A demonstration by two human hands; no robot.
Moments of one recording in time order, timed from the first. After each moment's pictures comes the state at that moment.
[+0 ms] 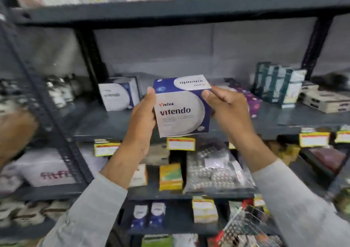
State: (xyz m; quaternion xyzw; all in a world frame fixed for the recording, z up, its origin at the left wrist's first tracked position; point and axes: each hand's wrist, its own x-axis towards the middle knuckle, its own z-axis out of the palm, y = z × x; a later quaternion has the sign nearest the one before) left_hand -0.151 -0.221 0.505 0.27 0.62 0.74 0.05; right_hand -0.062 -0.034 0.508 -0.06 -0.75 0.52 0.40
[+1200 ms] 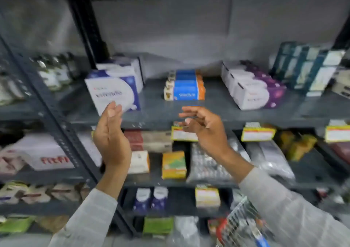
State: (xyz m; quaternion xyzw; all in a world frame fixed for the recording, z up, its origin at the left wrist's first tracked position) left_hand -0.208 -0.270 0.416 0.11 0.56 0.79 -0.23; right_hand -0.125 -0.067 0.416 0.00 -0.73 0.62 0.28
